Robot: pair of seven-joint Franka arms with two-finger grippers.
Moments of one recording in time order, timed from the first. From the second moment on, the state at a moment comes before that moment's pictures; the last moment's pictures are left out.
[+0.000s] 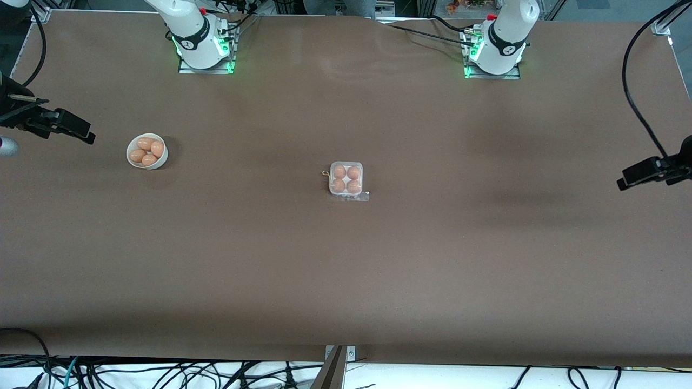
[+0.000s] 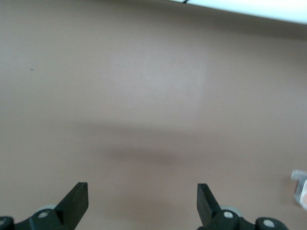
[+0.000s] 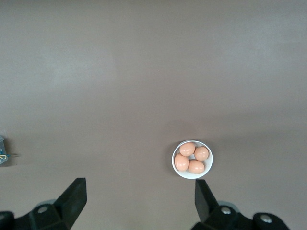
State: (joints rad) left arm 0.00 0.26 0.10 -1.29 -0.05 1.54 -0.04; right arm 0.00 0.03 -0.03 -1.61 0.01 1.60 0.10
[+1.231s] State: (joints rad) left arm 0.01 0.10 0.08 -1.52 0.05 1.59 -0.01; right arm 0.00 0.03 -0.03 -1.61 0.01 1.60 0.10
